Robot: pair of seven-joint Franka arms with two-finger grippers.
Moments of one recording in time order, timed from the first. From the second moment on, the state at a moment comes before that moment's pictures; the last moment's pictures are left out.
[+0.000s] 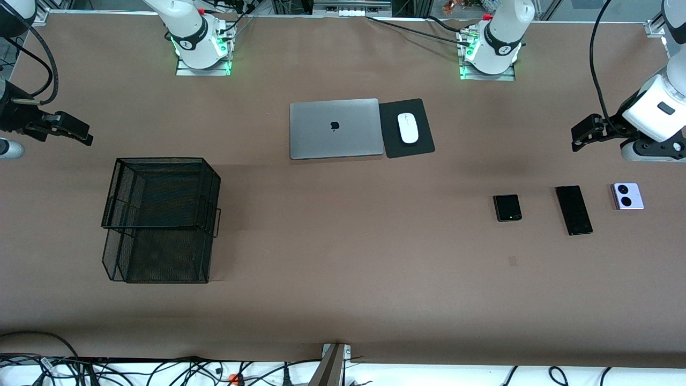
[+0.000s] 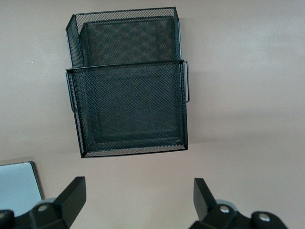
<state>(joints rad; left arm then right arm) -0.03 0.02 -0.01 -1.65 0.05 1.66 -0.01 0.00 0.04 -0.03 -1.62 -0.03 1.62 0.05</state>
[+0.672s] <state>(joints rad) -0.03 0.03 0.00 -1.65 0.03 1.61 -0.01 0.00 0.04 -0.03 -1.62 -0.03 1.62 0.05</state>
